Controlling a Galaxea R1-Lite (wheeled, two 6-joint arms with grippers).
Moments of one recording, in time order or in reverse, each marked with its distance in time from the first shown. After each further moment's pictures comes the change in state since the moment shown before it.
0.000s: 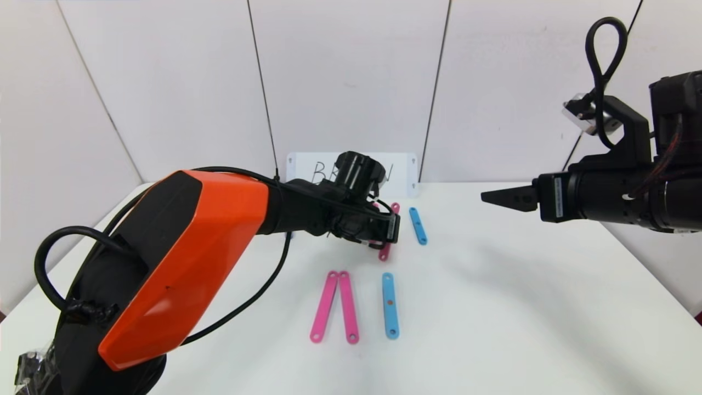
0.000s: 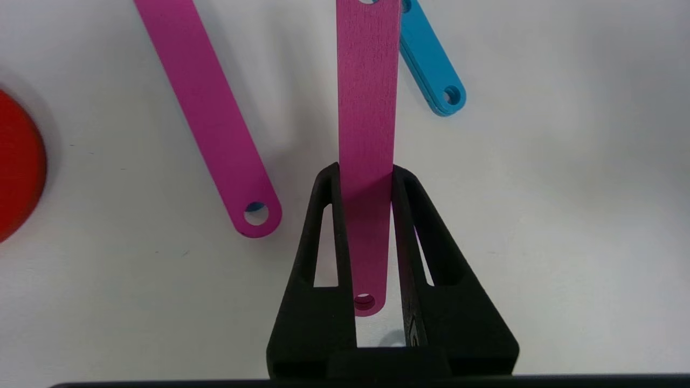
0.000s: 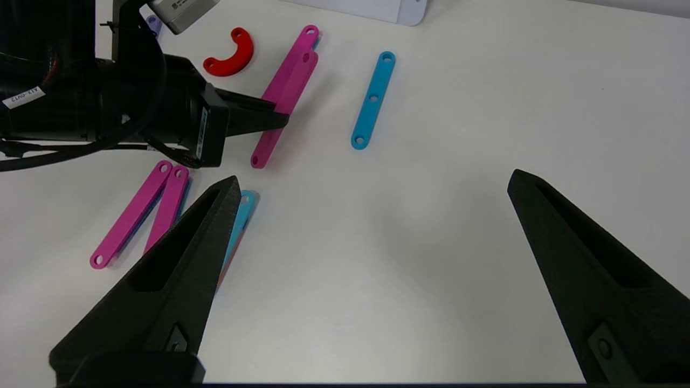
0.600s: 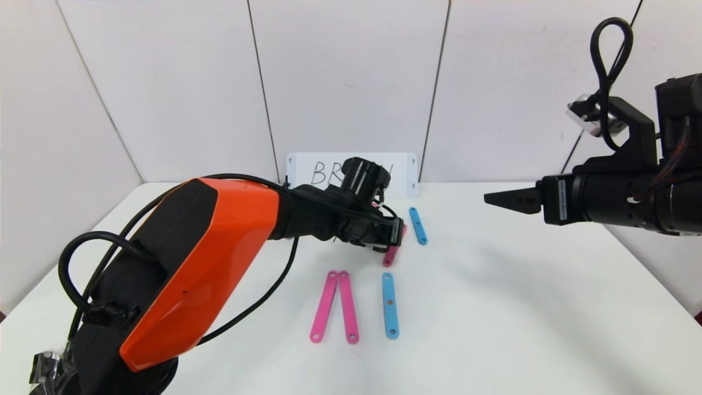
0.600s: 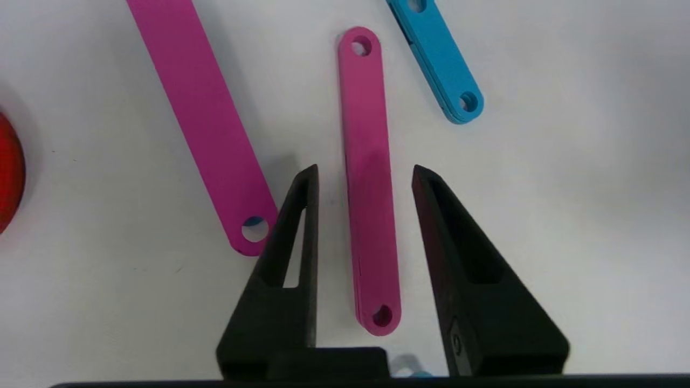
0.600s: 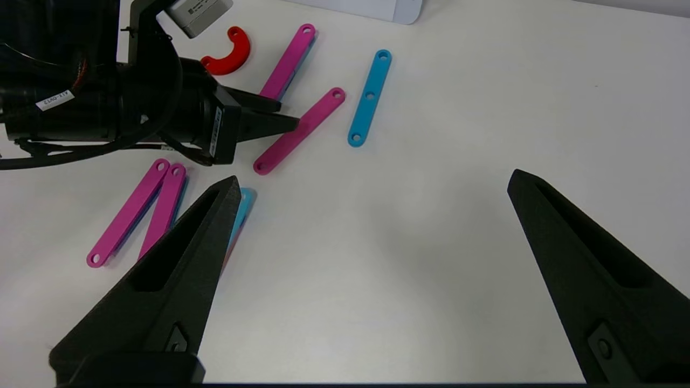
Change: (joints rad) left arm -0.008 0.042 -0.037 0.000 0.021 -0.011; right arm 0.003 -0.015 0.014 -0.002 -0.012 0.000
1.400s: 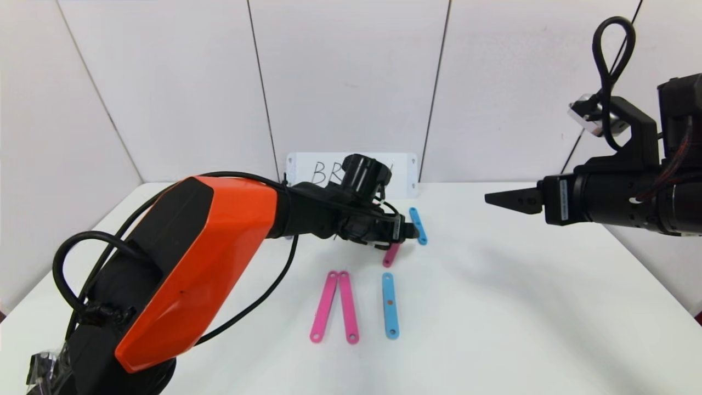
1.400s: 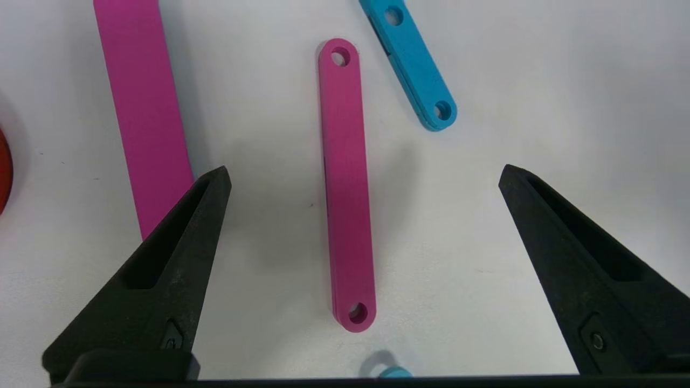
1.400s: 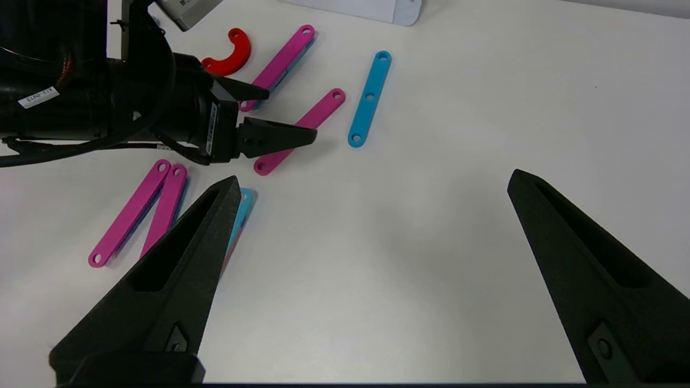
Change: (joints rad) left arm -0.004 -0.018 -0.003 0.000 -0.008 -0.033; right arm 0.000 -0.007 0.002 0.001 0.000 0.001
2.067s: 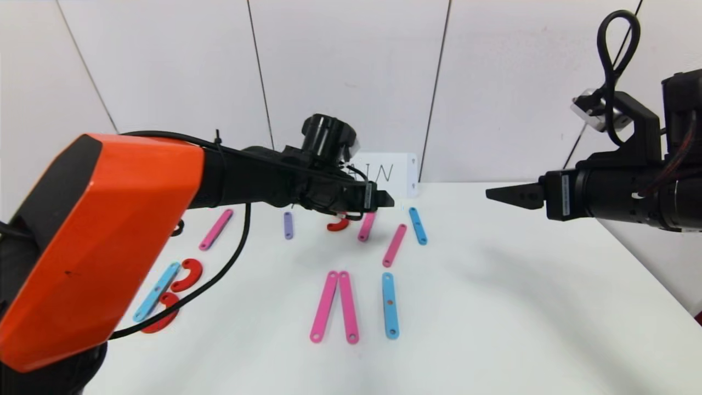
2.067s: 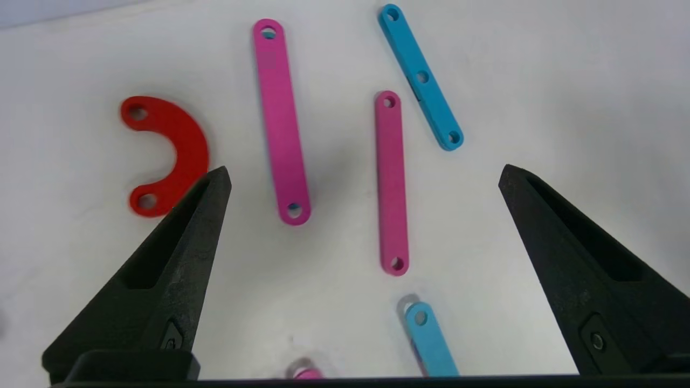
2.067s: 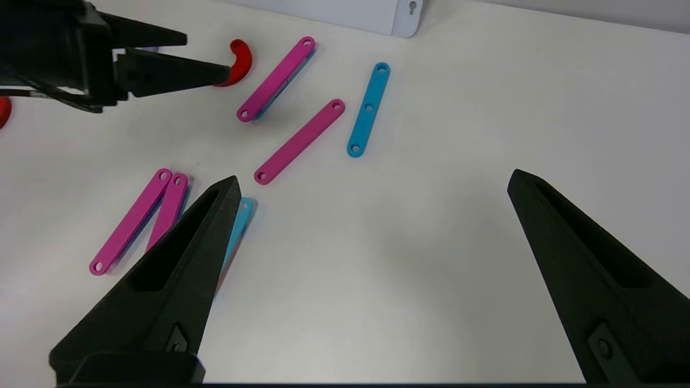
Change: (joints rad) left arm 0.092 -0.213 0.144 0.013 0.010 0.046; right arm -0.010 0.009 -0.017 -0.009 0.012 -0.005
